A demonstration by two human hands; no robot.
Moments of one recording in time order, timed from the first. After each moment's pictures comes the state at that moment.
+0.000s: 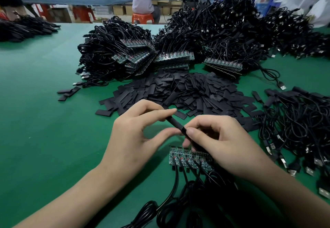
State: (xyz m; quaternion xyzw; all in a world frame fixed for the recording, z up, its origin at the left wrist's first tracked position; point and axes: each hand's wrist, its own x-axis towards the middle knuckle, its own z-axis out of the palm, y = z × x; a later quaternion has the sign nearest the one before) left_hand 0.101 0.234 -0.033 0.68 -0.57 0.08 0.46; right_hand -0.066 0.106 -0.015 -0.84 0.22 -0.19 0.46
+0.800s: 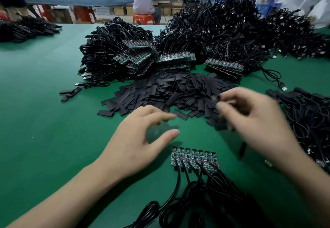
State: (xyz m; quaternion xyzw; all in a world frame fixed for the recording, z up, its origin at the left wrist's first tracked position) left_hand 0.110 0.236 -0.029 0.73 -0.58 -0.03 0.36; right_hand -0.080 0.070 -0.005 -0.82 0.32 -0.34 0.32
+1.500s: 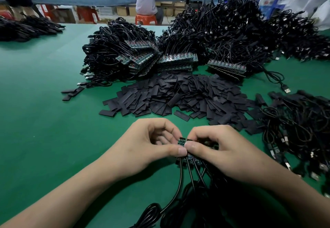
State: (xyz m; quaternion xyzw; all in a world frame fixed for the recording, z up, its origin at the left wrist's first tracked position) left_hand 0.106 0.234 -0.027 0.61 -0.48 -0.39 0.50; right_hand -0.068 0.099 -0.020 -0.90 0.17 -0.10 0.38
